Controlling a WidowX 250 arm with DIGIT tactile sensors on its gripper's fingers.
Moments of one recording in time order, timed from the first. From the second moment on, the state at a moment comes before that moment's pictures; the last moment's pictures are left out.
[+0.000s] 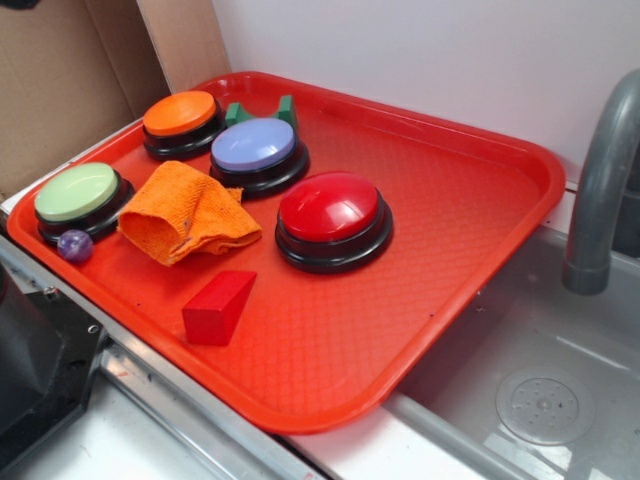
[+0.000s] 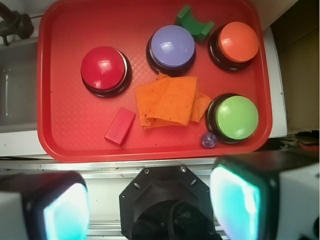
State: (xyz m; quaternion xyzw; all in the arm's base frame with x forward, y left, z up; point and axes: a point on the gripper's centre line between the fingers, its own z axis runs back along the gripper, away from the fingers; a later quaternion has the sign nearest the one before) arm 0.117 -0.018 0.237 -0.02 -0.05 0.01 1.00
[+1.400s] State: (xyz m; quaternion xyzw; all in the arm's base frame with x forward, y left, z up) arm 0.181 0.045 0.105 0.01 -0.09 -0.07 0.99
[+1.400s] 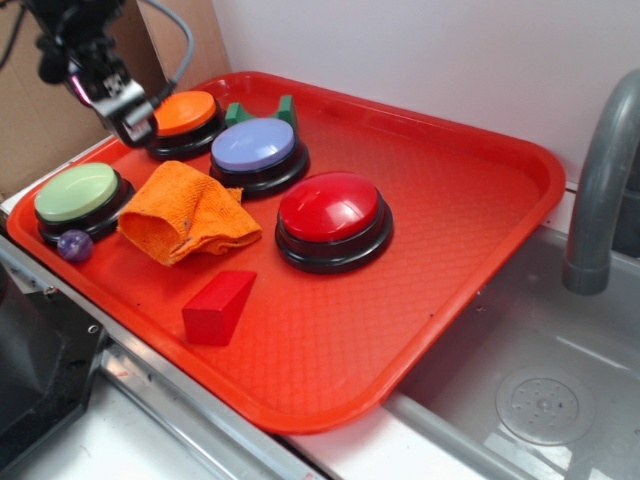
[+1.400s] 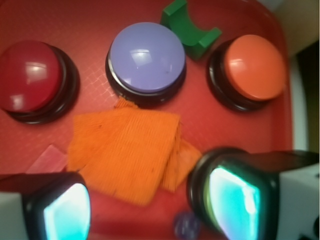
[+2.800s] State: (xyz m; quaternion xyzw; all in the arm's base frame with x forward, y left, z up) arm 0.198 0.047 0.024 -0.01 -0.03 -0.10 0.99
